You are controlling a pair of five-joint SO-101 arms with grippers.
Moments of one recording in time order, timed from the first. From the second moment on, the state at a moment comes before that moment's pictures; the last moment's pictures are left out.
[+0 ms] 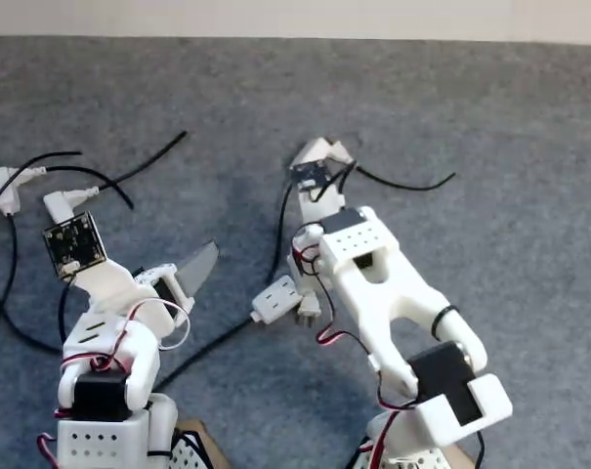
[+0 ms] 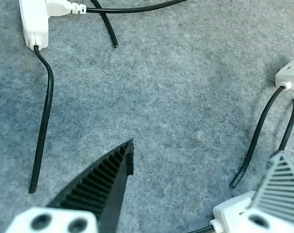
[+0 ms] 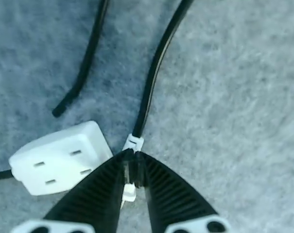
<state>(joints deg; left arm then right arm) -5.5 -94.6 80.4 58.8 -10.8 -28.7 -0.2 29.7 58.5 -3.8</state>
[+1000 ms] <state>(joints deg) -5.5 -94.6 80.4 58.8 -10.8 -31.3 0.1 34.5 51.8 -11.3</state>
